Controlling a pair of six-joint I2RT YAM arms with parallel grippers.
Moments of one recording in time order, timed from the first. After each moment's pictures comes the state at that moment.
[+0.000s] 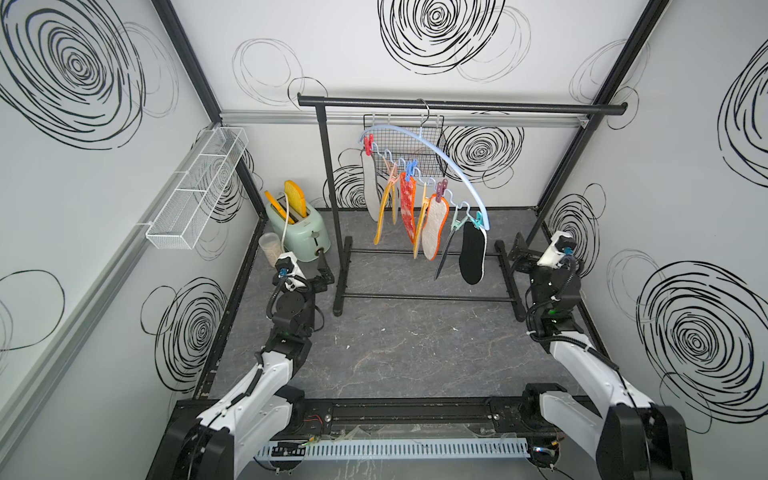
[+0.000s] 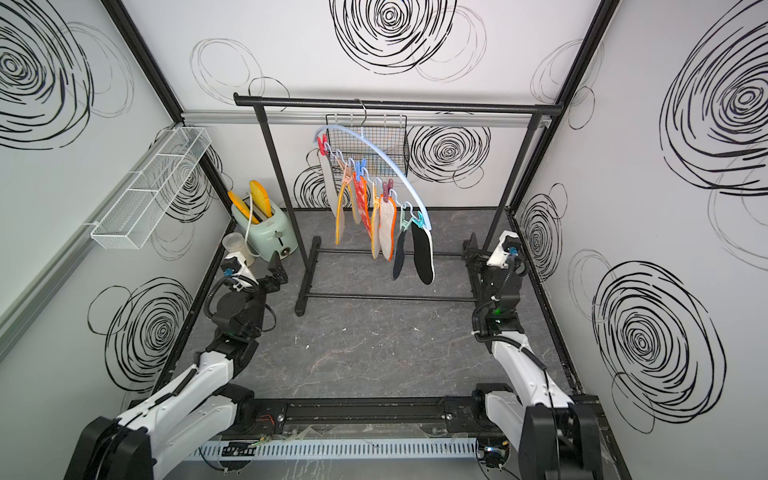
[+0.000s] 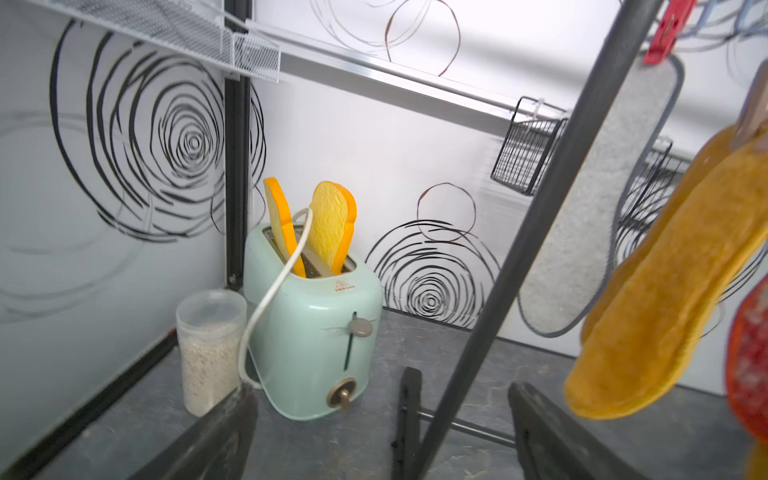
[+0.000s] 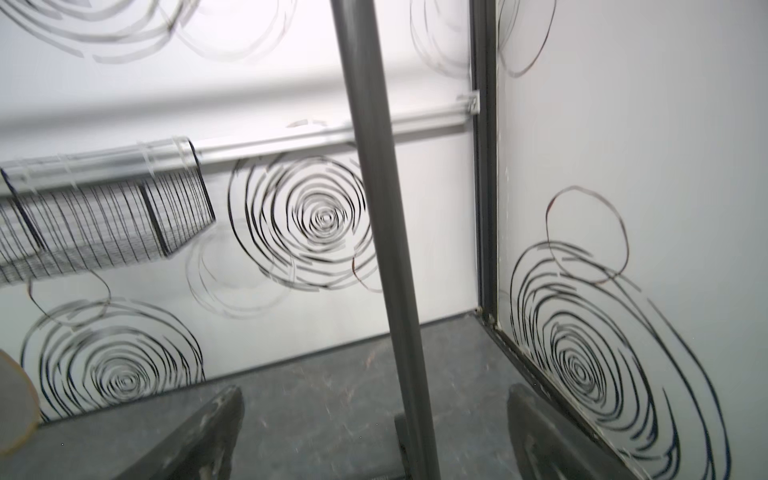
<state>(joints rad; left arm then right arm) -0.27 0.87 0.31 0.62 -0.42 -0.30 0.04 0.93 0.49 0.59 0.18 0.23</state>
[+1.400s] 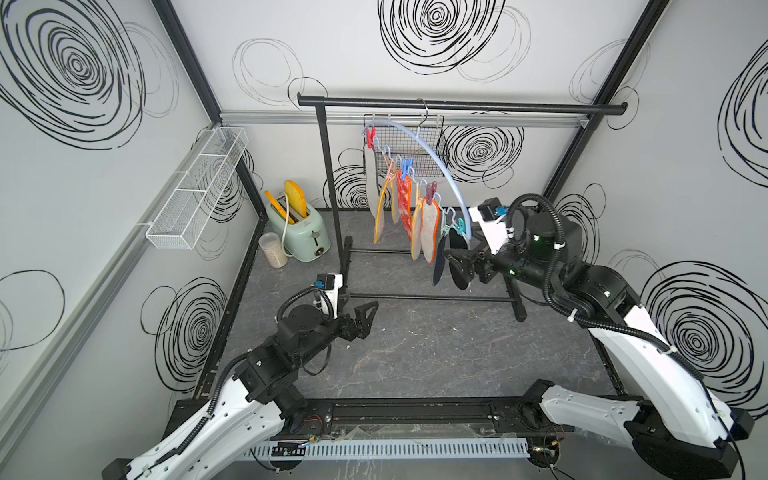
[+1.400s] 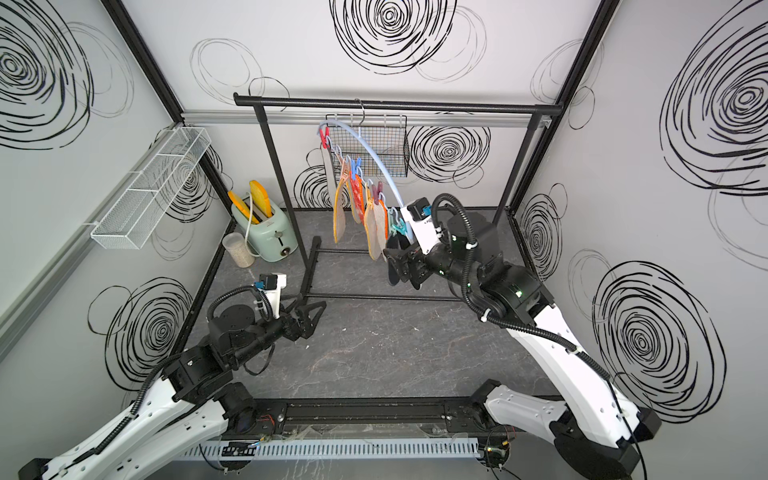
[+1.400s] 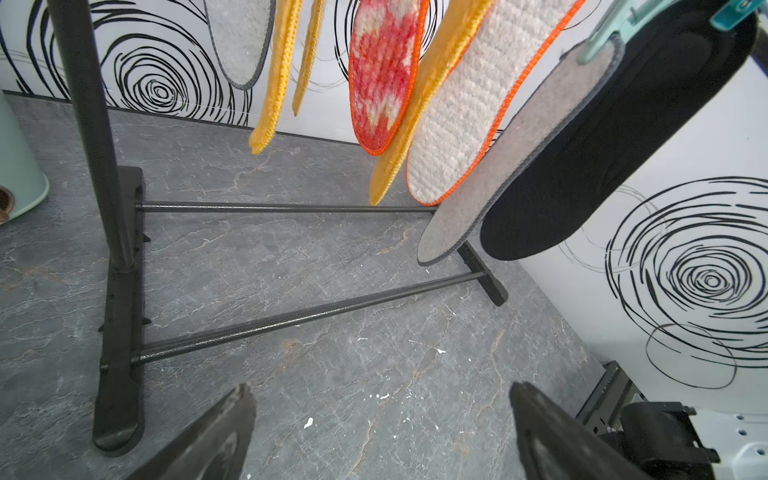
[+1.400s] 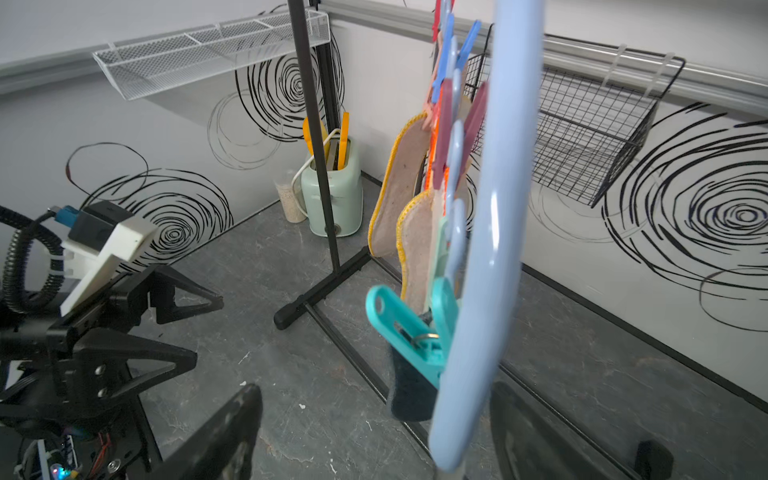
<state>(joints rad) -0.72 0.56 0.58 -0.33 -0.08 -0.52 0.72 1.10 1.50 -0.77 -0.03 -0.01</state>
